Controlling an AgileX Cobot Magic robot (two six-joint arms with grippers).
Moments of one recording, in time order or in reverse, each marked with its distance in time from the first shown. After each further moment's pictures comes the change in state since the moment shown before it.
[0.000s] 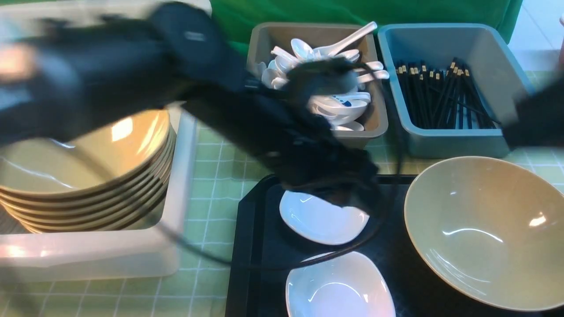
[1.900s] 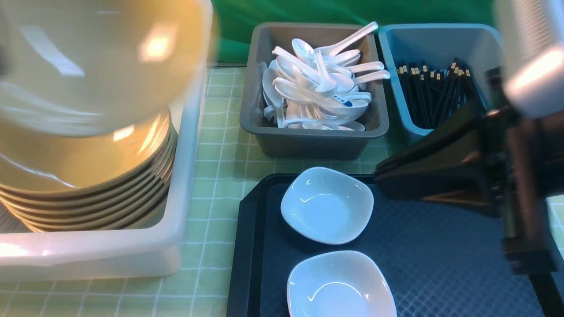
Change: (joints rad) right arm 0.429 0.123 -0.021 0.162 -0.204 -0.128; left arm 1.304 -0.456 0.099 -0.027 0.268 -0.082
